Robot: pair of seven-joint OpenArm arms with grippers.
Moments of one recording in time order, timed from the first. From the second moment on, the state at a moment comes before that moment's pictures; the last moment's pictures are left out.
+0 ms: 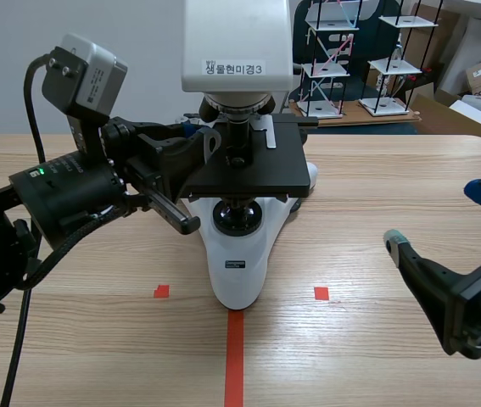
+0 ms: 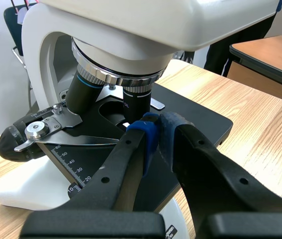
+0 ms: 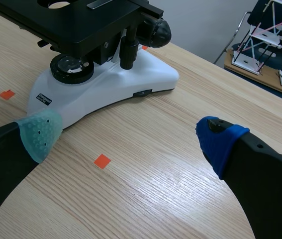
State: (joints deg) left arm 4.5 -25.7 21.2 98.9 -21.7 -23.8 -7.1; right arm -45.2 31.3 12.5 114.5 11.7 22.3 13.0
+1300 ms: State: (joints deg) left arm 54.2 -37.2 -8.7 106.3 -16.1 -29.0 -42.9; right arm -45.2 31.3 12.5 114.5 11.7 22.3 12.9
